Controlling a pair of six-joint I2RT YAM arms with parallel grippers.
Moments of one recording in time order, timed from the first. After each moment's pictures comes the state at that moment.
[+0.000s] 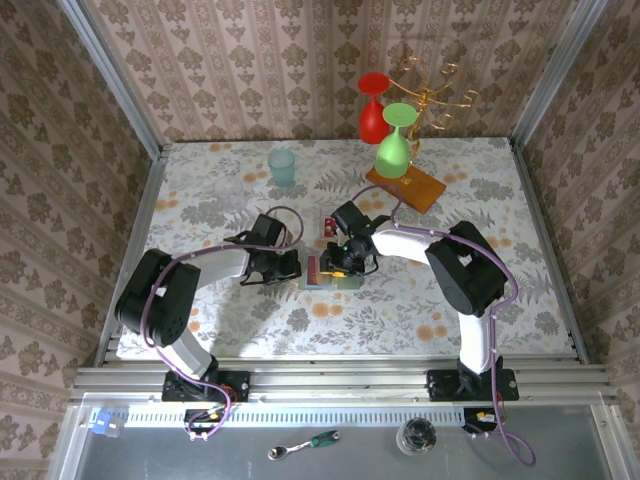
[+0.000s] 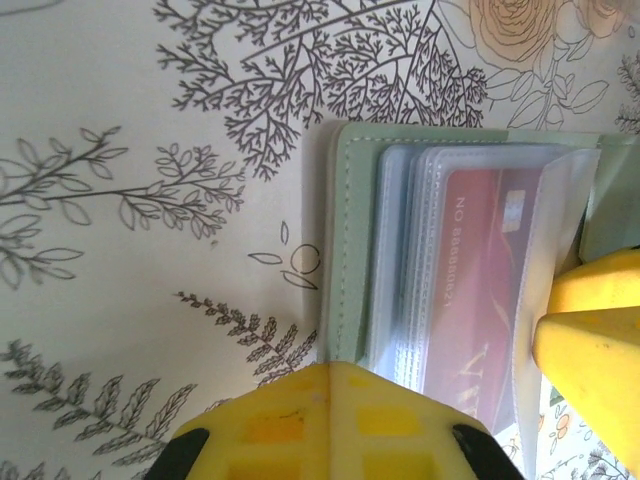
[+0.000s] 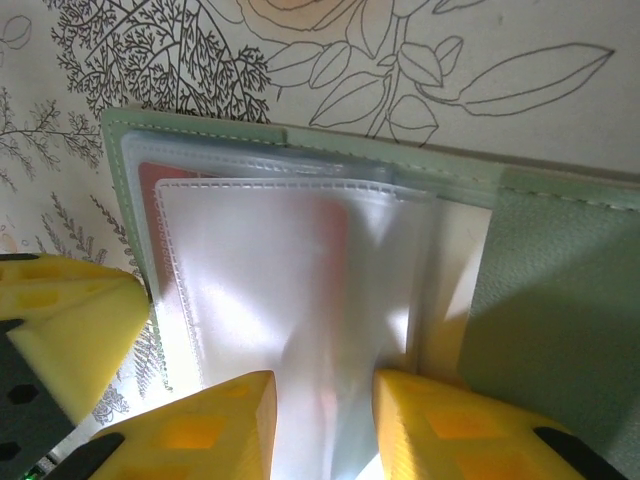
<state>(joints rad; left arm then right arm) -0.52 1.63 0.81 -0.29 0.36 -0.61 0.62 1.96 1.24 -0.44 -0.39 0.72</state>
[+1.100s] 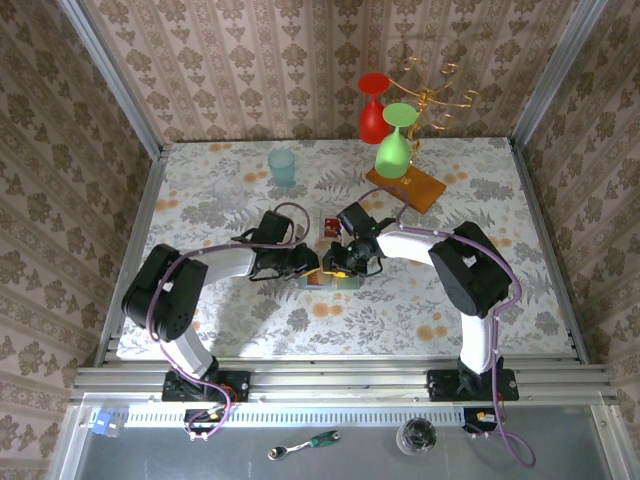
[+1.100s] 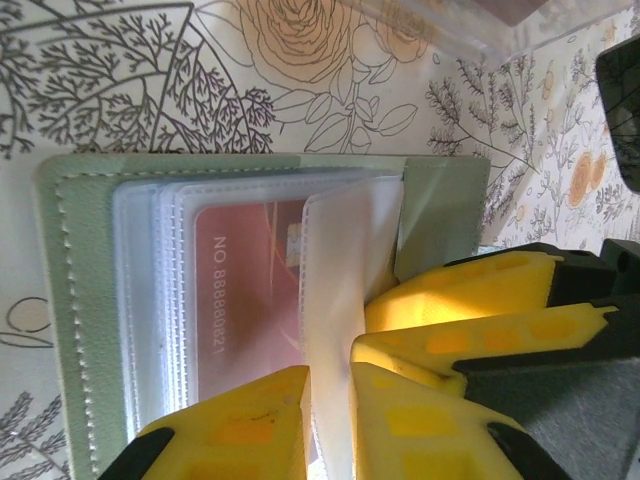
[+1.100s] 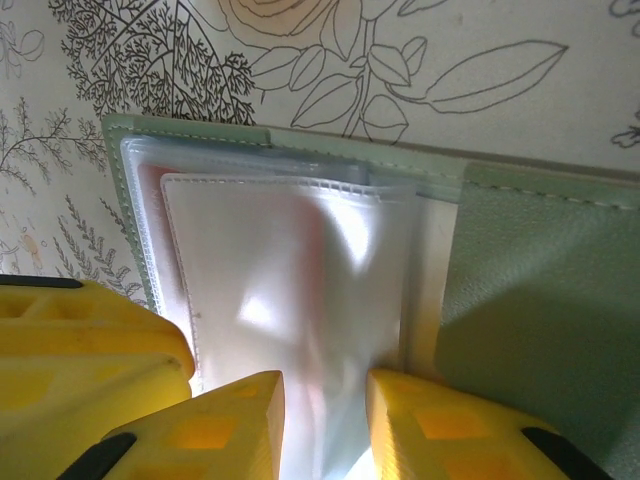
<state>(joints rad) -0.56 1.69 0.83 -0.11 0.53 -0.79 0.60 1.94 1.18 -0.38 -0.43 0.74</state>
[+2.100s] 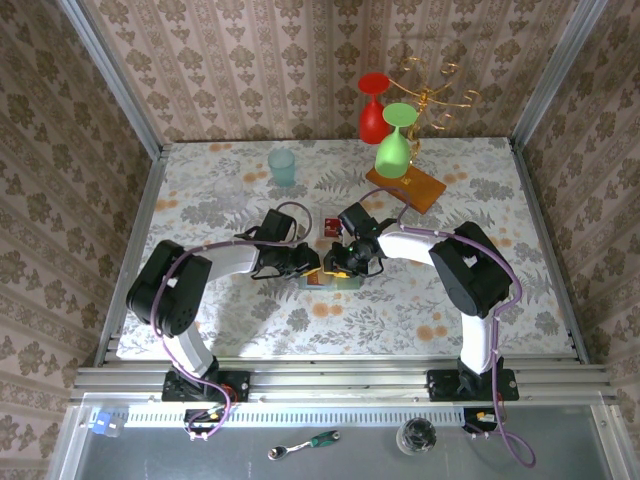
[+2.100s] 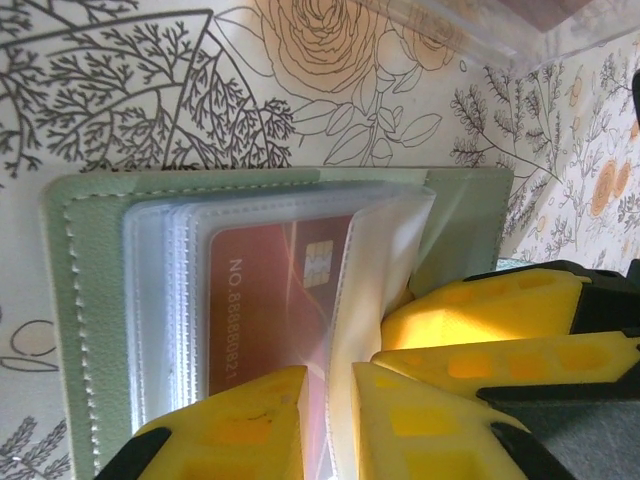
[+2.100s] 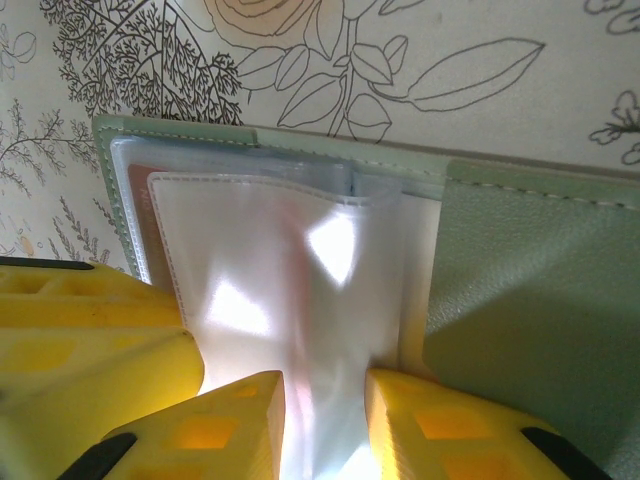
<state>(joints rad) -0.57 1.72 0.87 -0.15 0.51 -0.79 0.60 1.94 1.17 -0.37 -0.43 0.74</state>
